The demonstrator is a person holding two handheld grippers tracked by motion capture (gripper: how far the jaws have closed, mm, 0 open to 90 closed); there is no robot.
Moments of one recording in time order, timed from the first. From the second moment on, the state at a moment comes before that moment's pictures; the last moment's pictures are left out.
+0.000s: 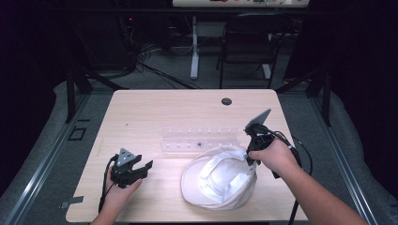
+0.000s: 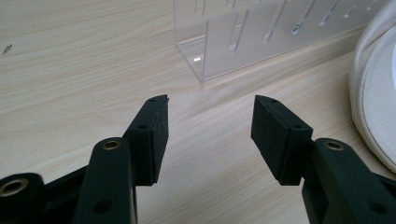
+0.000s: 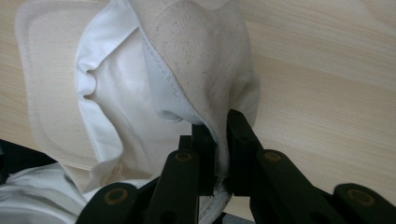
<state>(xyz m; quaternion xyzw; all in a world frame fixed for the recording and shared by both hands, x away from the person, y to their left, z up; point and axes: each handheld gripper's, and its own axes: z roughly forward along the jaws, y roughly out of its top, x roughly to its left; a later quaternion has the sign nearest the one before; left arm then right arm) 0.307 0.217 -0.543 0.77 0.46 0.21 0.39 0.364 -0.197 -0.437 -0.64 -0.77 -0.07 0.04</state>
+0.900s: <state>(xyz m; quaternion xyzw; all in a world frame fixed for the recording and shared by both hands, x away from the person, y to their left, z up) 0.306 0.216 -0.543 0.77 0.46 0.20 0.39 0.363 -0.203 -0.392 -0.65 -0.74 -0.13 0.11</state>
